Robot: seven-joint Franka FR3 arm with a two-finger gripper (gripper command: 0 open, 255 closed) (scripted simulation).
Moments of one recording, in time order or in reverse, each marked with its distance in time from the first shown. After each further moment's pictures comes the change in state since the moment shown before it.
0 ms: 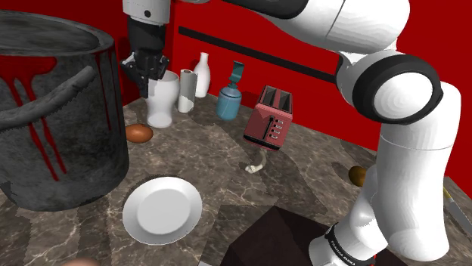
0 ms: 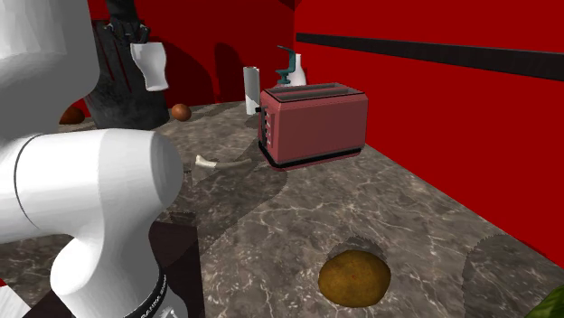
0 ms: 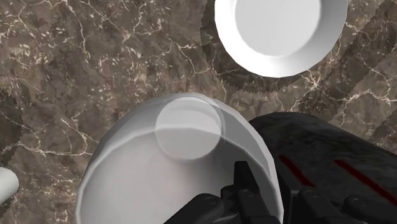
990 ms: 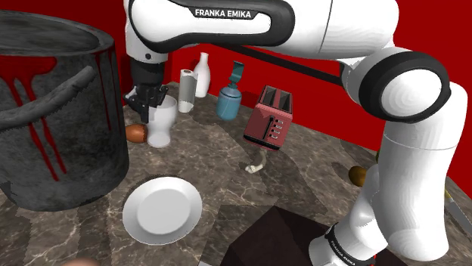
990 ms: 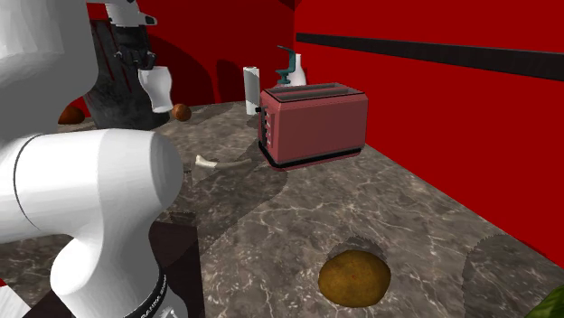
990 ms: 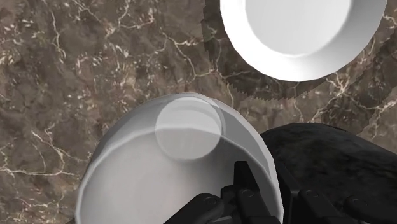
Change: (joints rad) arm -0.009 -0.032 -0.001 -0.253 0.003 0.221 -0.003
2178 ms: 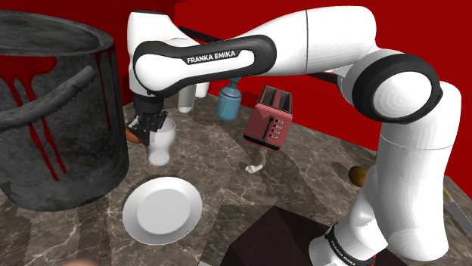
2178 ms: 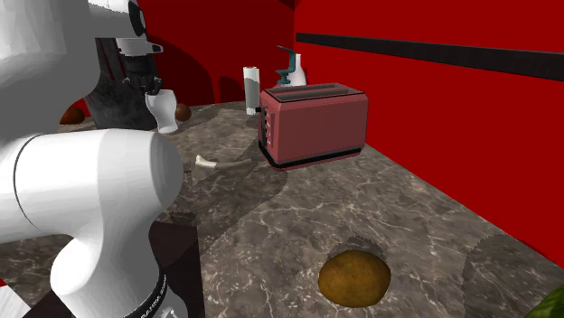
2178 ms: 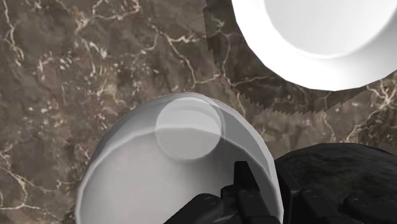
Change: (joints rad) arm -0.002 0.028 -0.003 -0.169 -0.004 0.198 0.000
